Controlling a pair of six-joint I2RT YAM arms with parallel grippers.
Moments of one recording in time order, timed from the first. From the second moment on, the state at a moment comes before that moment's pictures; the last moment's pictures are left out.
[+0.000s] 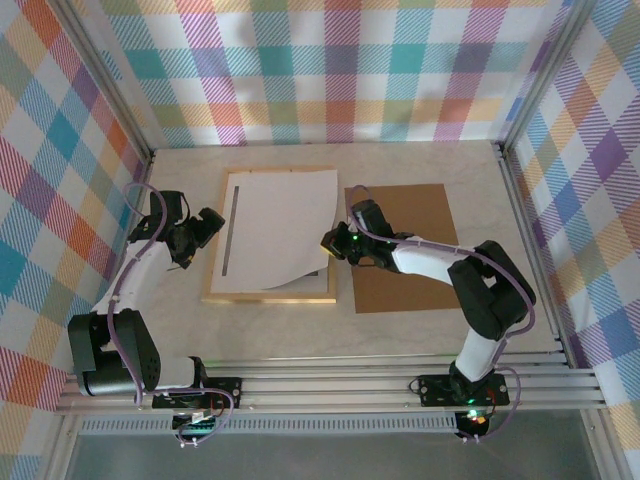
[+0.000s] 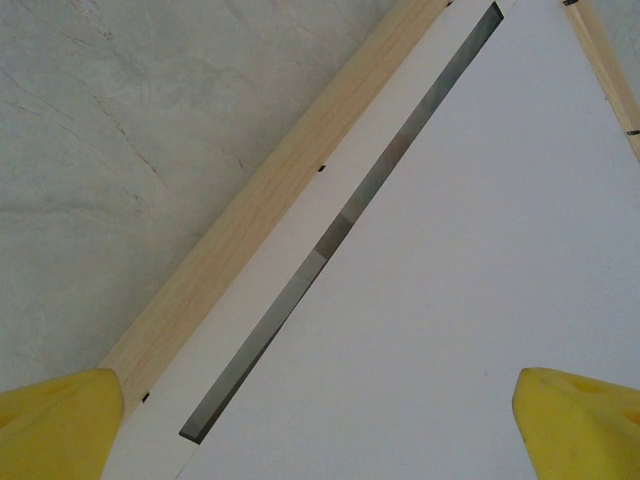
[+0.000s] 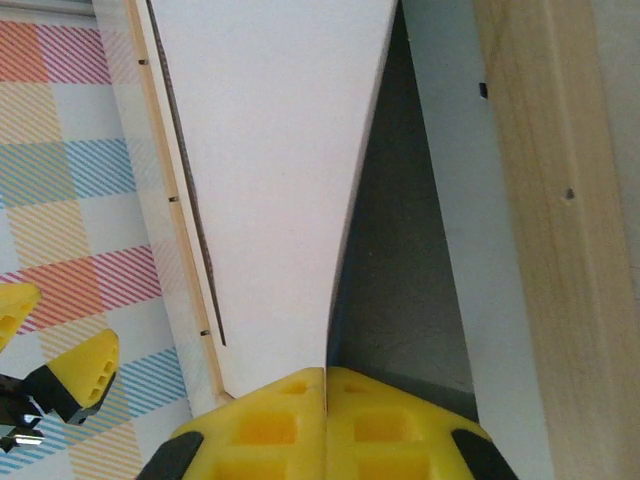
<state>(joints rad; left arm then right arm) 0.09 1.34 0.96 -0.58 0.14 -0.75 0.64 1.75 0.98 0.10 -0.37 1.17</state>
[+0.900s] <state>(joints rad) 0.09 1.34 0.96 -0.58 0.17 -0.74 0.66 1.82 1.11 0.06 -0.39 1.06</state>
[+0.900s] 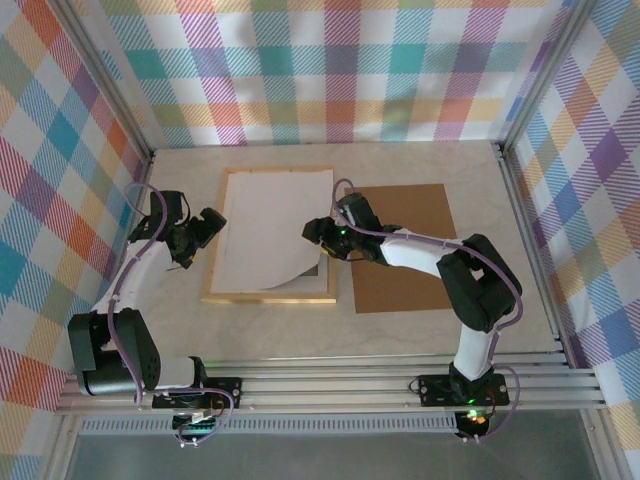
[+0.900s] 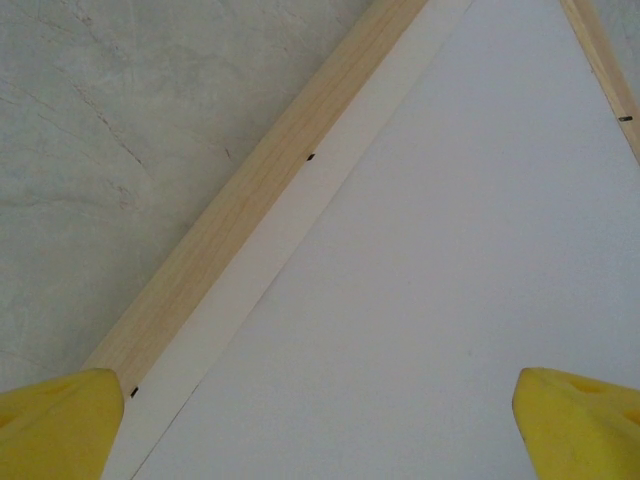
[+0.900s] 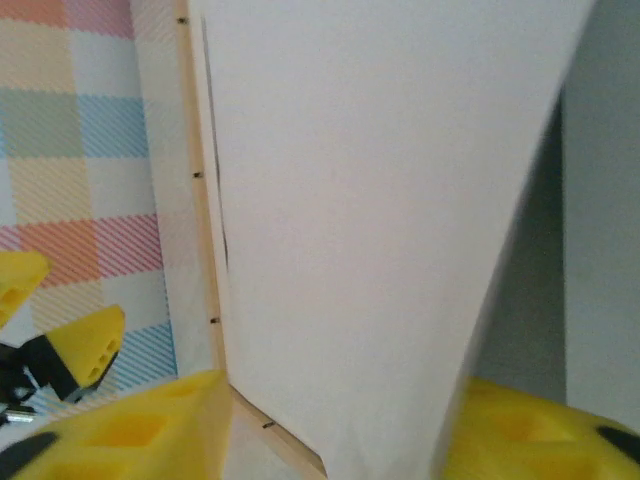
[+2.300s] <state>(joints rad) 0.17 1.35 1.09 -0.64 0.17 -0.70 0.61 1.95 1.65 -0.06 -0.61 0.94</state>
